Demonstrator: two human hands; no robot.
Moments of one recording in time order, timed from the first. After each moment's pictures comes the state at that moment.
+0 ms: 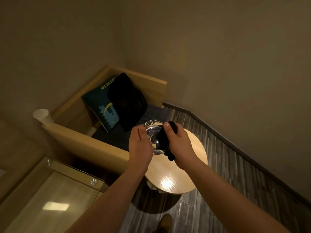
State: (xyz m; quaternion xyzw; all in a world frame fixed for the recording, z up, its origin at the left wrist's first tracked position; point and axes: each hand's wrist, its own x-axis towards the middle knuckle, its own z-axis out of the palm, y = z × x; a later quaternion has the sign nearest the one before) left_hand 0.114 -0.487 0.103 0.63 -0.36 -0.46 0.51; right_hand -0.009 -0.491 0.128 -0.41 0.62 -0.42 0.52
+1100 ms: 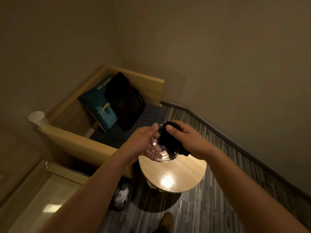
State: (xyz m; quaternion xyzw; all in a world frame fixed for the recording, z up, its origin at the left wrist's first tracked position) left_hand 0.136 -0.515 0.128 0.54 -0.46 -0.65 0.27; right_hand -0.065 -0.506 0.145 -0.55 0.51 -0.31 0.58
